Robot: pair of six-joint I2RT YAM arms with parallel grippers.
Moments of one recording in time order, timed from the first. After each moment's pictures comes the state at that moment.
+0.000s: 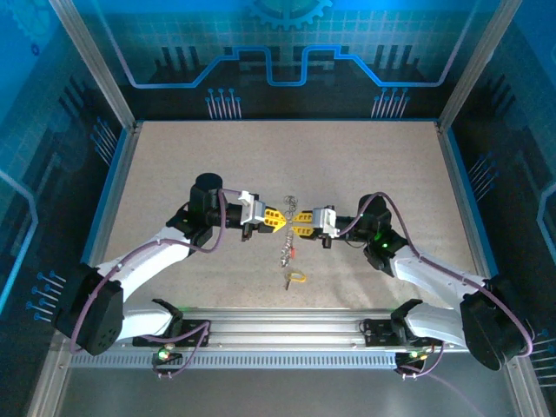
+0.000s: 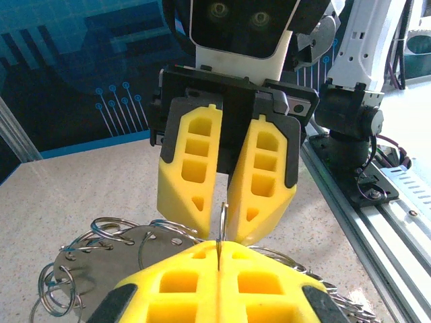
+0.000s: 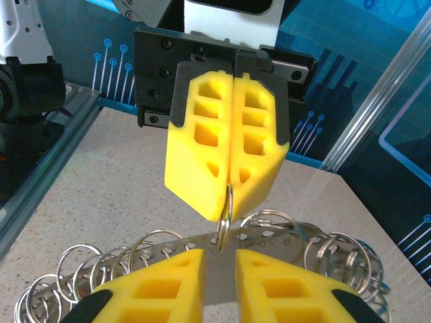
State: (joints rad) left arm -0.45 1.26 0.72 0.26 1.07 0.46; right arm 0.55 1.15 0.52 0.50 -0.81 -0.49
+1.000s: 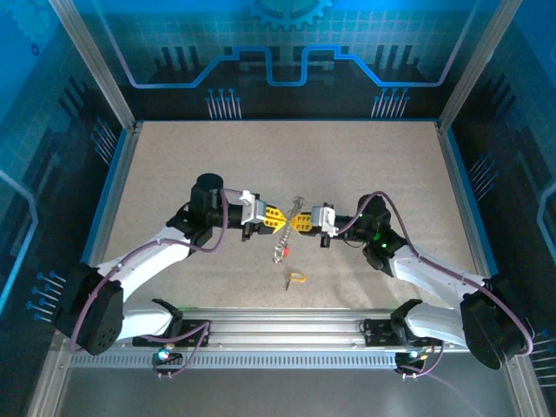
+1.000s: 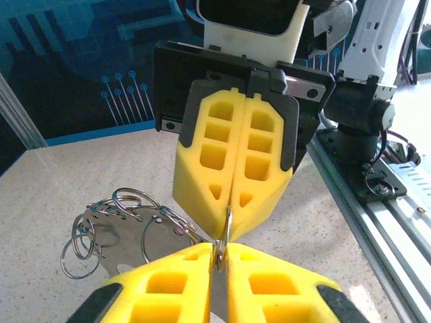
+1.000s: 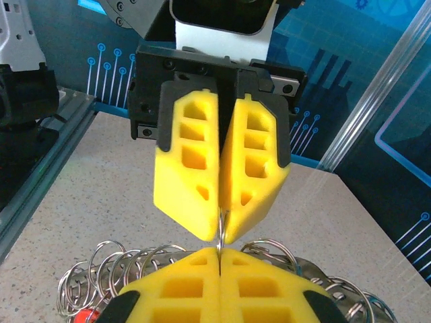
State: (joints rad) left arm -0.45 1.26 0.72 0.23 1.03 0.47; right arm 0.56 1.15 0.52 0.51 -0.79 -0.46
